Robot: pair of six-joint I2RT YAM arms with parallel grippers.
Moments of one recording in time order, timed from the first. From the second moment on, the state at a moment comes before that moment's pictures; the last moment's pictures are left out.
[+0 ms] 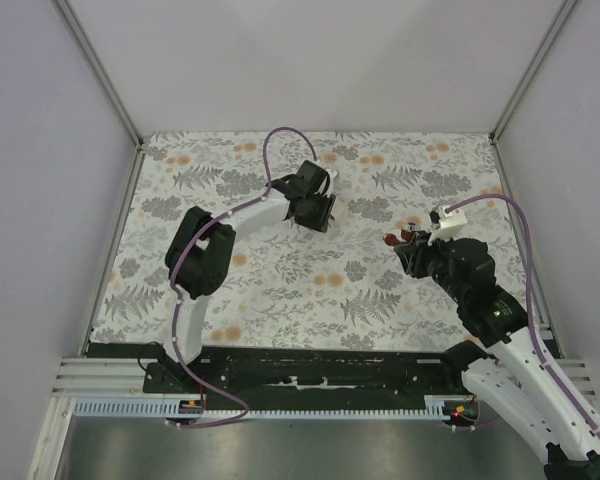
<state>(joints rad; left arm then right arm) -0.64 2.14 1.66 -0.48 0.07 -0.20 0.45 0.61 0.63 -0.36 0.05 0.22</state>
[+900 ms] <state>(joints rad) -0.67 2.19 1.83 -0.52 -0.06 -0.25 0.45 0.55 0.63 -0.36 0.03 0.22</state>
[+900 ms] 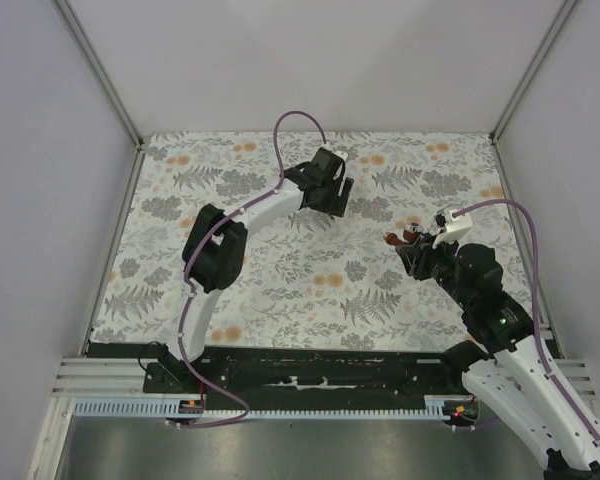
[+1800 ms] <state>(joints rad) -0.68 1.89 1.30 -0.59 -0.10 -0.29 0.45 0.52 0.61 -0.35 0.02 0.22</state>
